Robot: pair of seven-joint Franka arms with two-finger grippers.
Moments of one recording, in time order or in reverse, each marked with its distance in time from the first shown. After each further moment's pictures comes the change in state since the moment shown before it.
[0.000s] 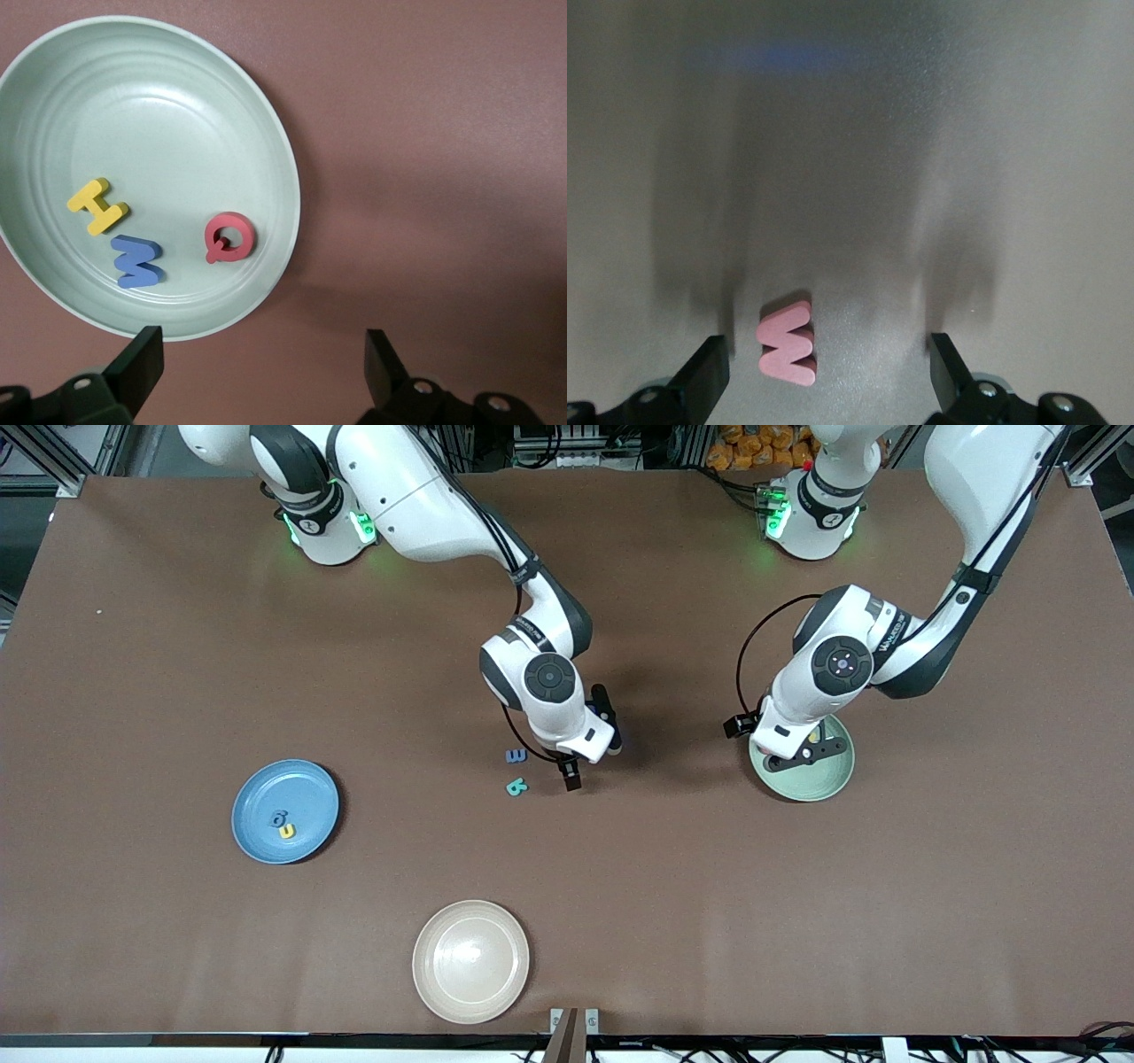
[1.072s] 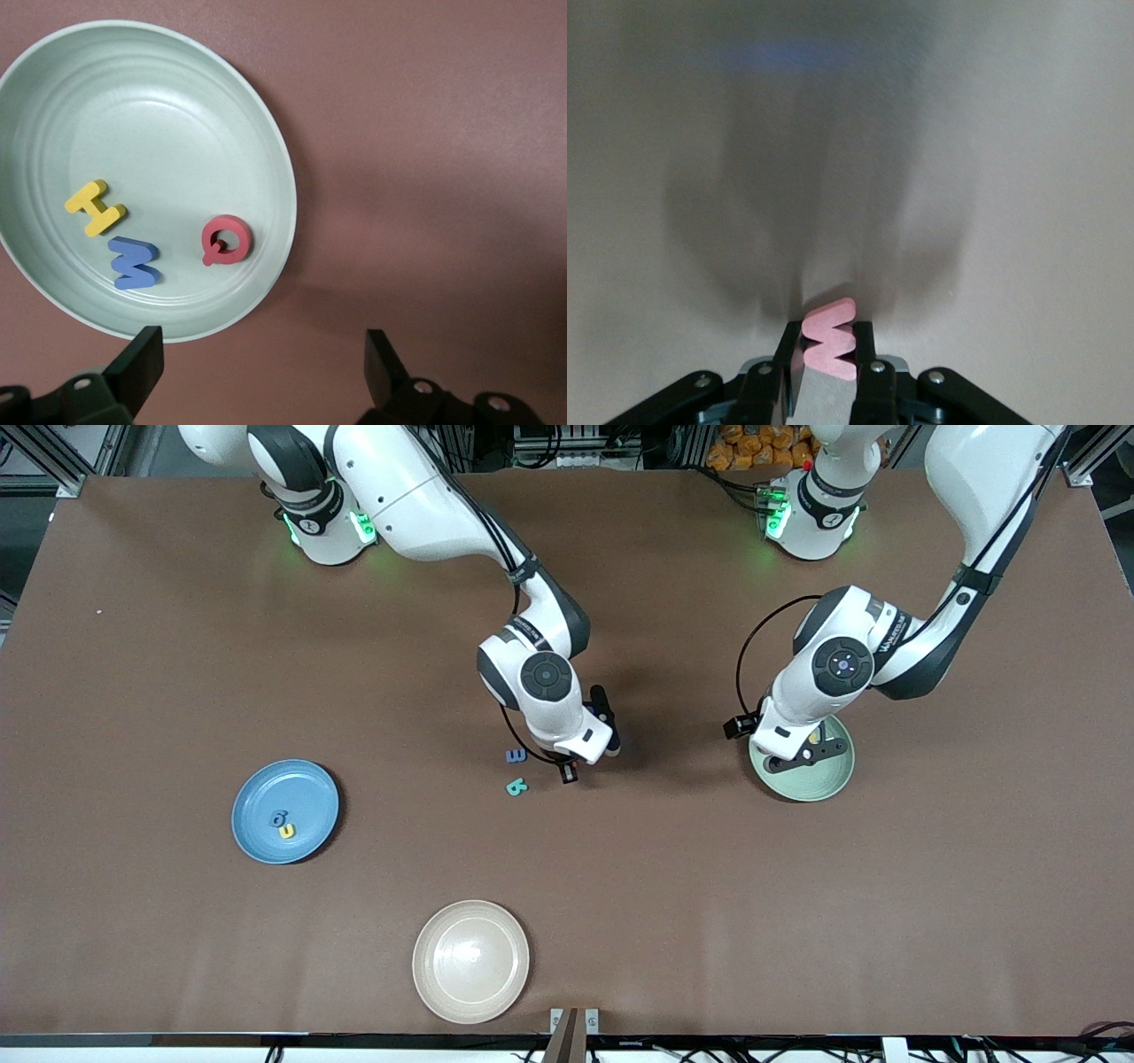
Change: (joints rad) left arm -0.006 0.008 -0.001 0.014 0.000 0.002 -0.025; right arm -0.009 -0.012 -0.014 -0.005 0.000 0.016 0.052
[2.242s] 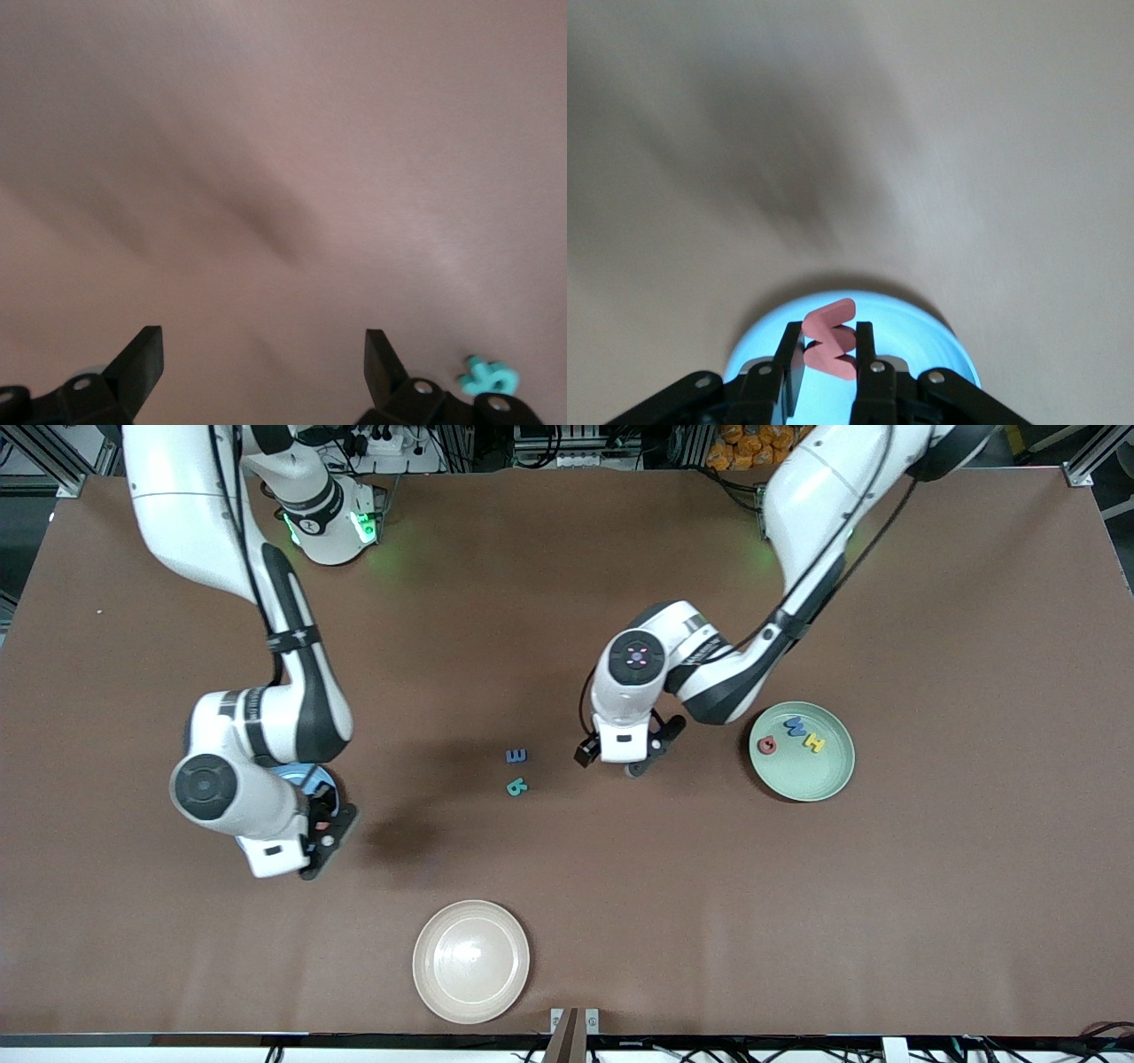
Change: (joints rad) left arm -0.788 0.336 0.365 0.564 -0.061 0.012 -0.917; right arm -0.452 -0.230 -0.189 -0.143 0.009 -0.255 0.093
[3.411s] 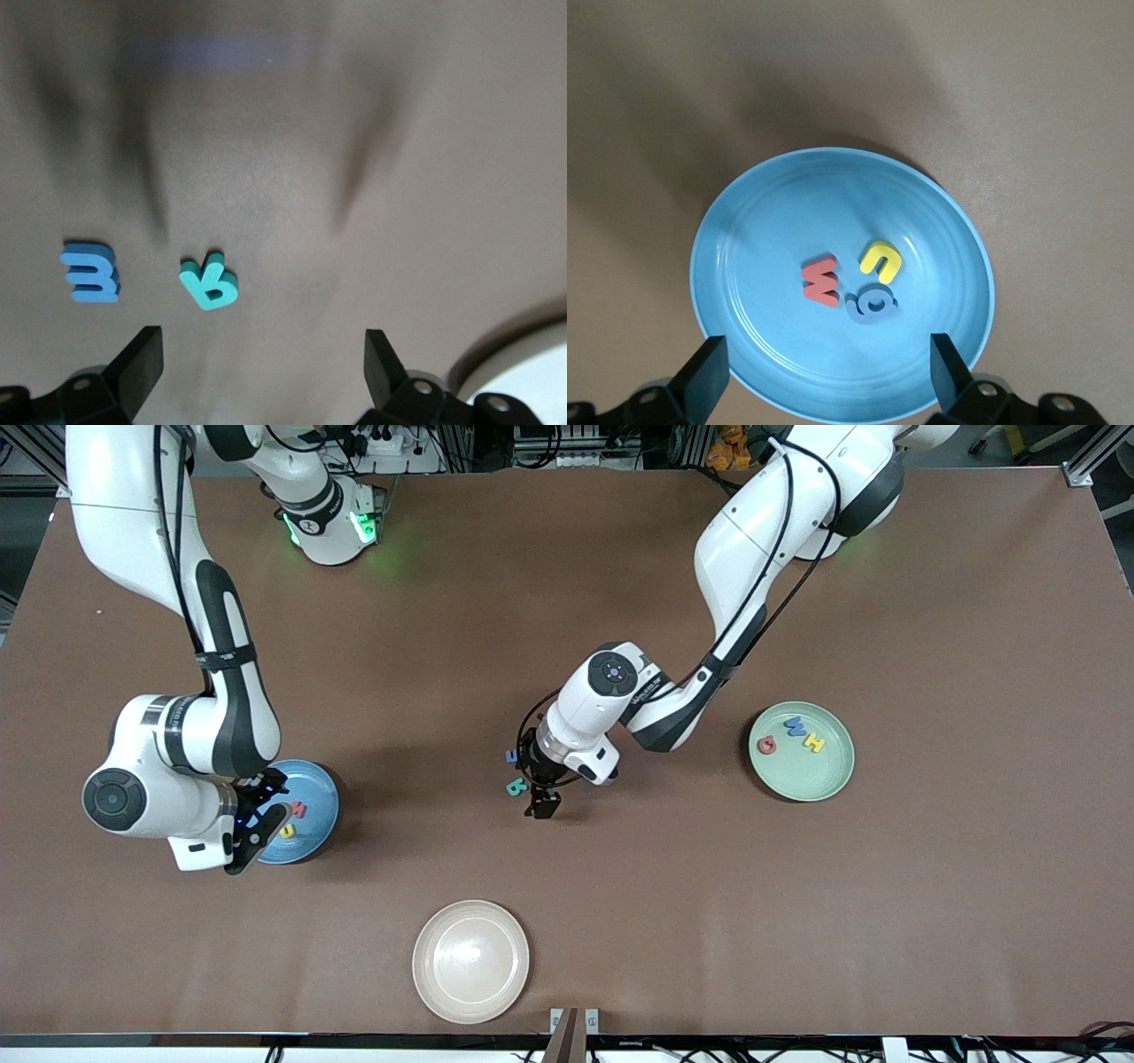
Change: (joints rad) left arm -0.122 0.271 0.082 0.229 -0.126 0.519 -0.811; right arm -0.113 -0.013 0.006 -0.051 0.001 -0.055 -0.021
